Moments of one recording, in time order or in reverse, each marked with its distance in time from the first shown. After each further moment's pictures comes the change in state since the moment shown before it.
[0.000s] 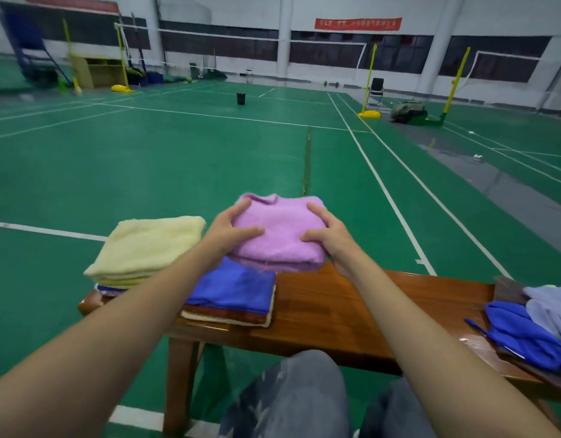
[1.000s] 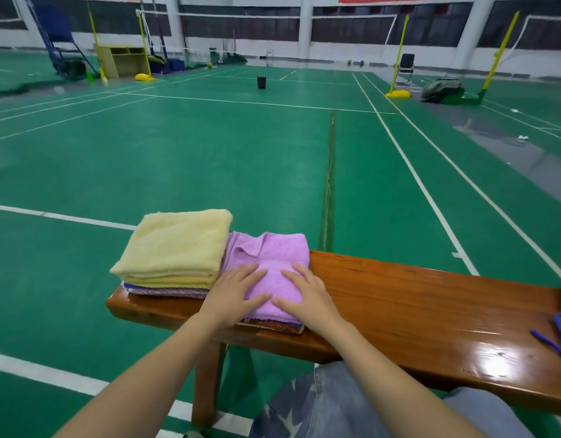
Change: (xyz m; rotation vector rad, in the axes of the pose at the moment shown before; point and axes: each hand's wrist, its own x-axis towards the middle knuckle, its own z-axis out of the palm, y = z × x) left_hand -0.026 -0.137 -0.031 1.020 -0.258 0.082; right_hand -0.013 0.122 0.077 -0.831 -0.265 -0.091
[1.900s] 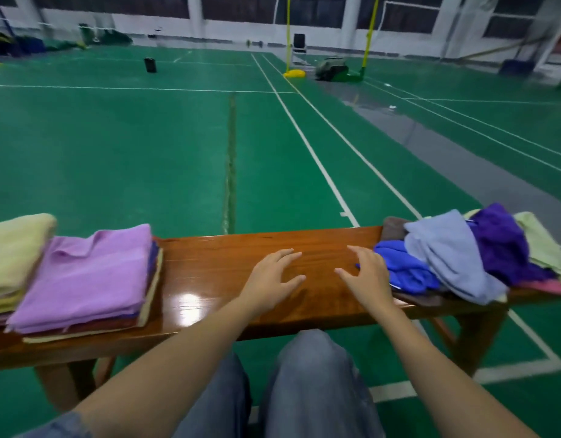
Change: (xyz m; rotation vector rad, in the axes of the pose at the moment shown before) left_hand 0.055 0.314 0.088 -0.375 -0.088 0.338; right_hand -0.171 0.237 -0.188 -0.137 0.549 0.482
